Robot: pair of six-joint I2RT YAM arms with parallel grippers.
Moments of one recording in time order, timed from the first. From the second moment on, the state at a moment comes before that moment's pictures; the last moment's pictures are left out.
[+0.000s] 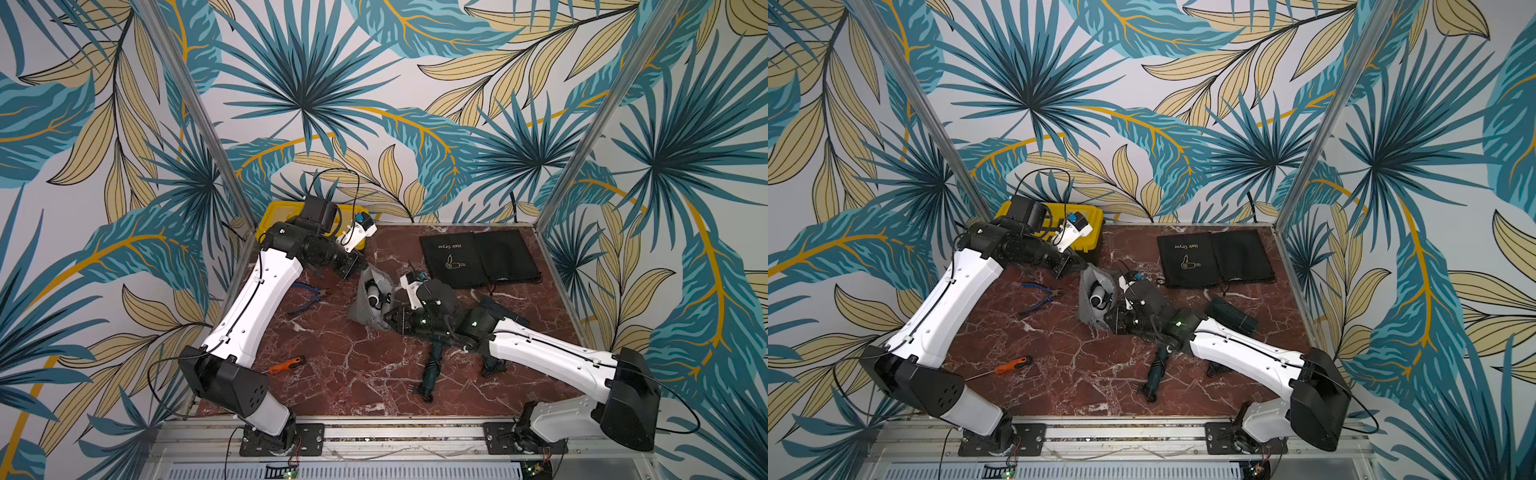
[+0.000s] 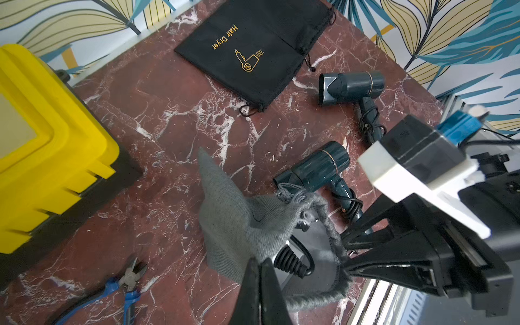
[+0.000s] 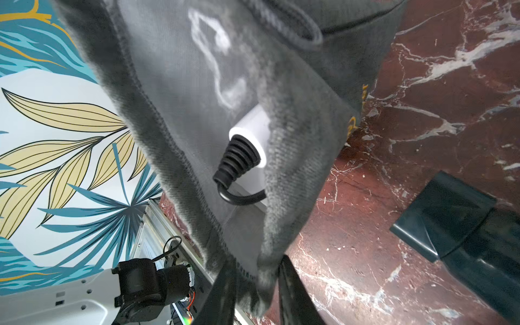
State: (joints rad) left arm -0.33 1.57 1.77 -1.16 0.49 0.30; right arm 0.89 1.38 1.03 -0.26 -0.09 0.78
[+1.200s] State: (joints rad) left arm -0.38 1.51 1.66 -1.16 0.52 0.51; right arm 0.74 1.39 0.84 0.27 -0.29 1.07
